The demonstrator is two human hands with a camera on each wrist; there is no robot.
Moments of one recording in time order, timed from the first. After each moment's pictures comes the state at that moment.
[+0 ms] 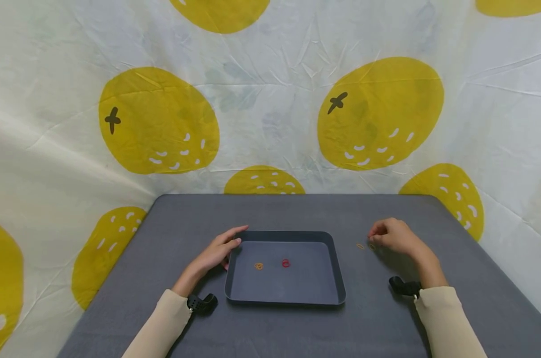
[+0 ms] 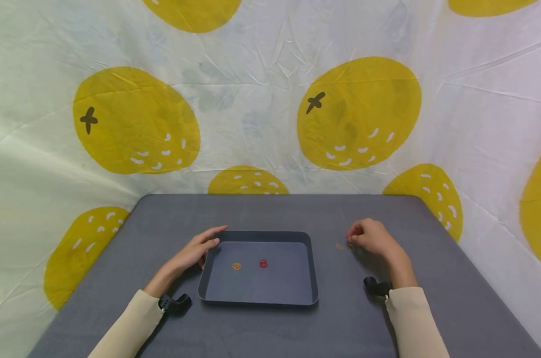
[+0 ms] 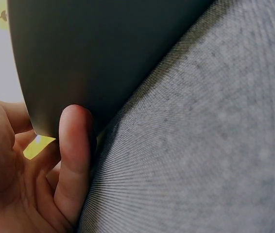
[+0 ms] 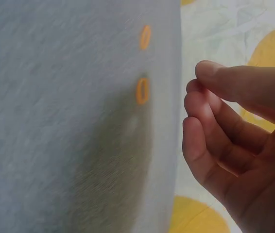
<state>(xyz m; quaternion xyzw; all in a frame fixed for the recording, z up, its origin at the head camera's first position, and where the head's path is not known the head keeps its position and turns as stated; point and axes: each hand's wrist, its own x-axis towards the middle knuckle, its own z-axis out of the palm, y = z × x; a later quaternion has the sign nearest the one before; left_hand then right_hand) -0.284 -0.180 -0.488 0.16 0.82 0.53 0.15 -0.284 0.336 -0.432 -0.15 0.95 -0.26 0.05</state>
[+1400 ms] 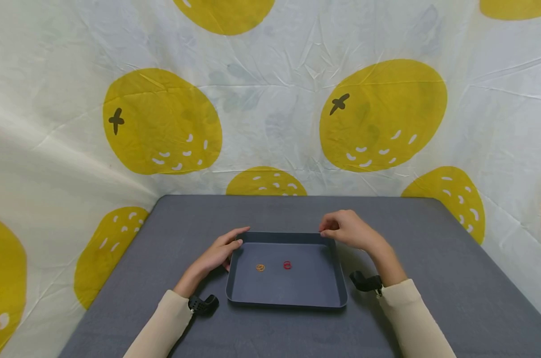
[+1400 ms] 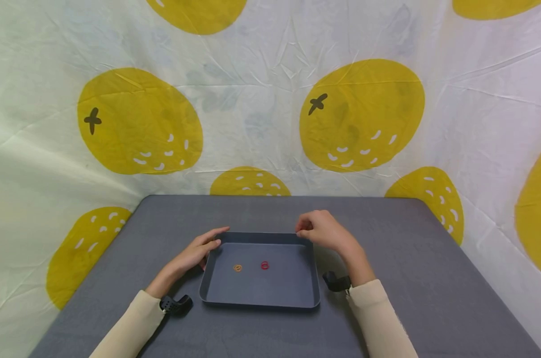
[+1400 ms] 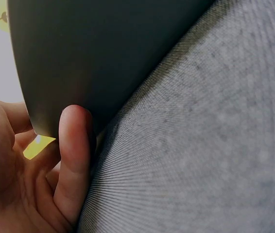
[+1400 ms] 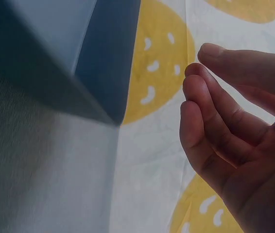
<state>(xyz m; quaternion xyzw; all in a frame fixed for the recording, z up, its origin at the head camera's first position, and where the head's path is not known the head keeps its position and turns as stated) -0.284 -0.184 -0.492 0.17 0.81 0.54 0.16 -0.277 0.211 -0.389 -0.26 0.92 -0.29 0.04</state>
